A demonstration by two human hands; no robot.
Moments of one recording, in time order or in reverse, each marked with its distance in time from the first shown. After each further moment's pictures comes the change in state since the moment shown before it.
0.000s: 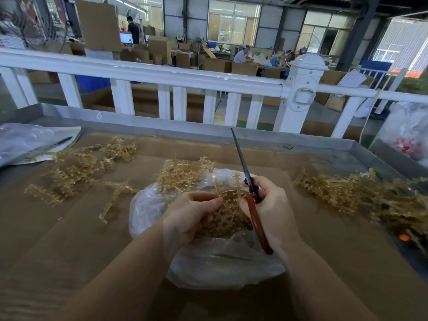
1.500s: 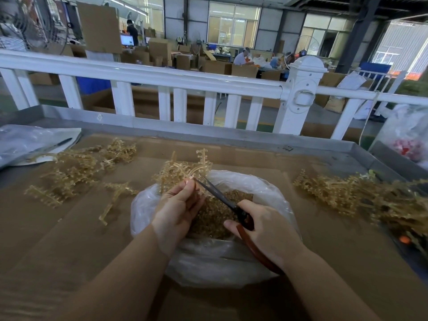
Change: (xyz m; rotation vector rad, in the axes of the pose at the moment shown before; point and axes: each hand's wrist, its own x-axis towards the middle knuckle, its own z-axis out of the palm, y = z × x) left_hand 0.017 0.002 -0.008 -0.546 0.170 0.161; right_hand -0.011 0.024 -0.006 -0.491 -0.313 -0.229
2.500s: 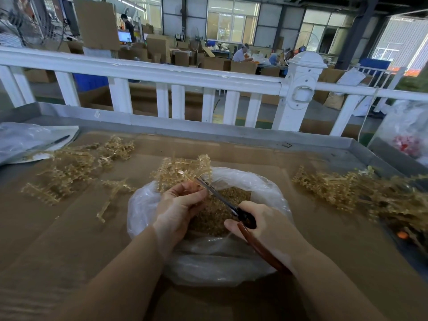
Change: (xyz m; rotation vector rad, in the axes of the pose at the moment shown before) left_hand -0.005 -0.006 -0.007 0.218 -0.172 0.093; right_hand -0.002 -0.005 -0.008 0.094 -0.106 0.073
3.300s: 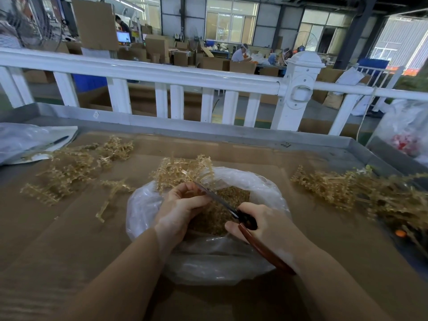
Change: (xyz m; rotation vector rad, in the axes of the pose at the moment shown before) left_hand -0.009 0.001 0.003 0.102 -0.079 0.013; right_hand -0.004 -0.001 -0.006 0.011 -0.046 0.001
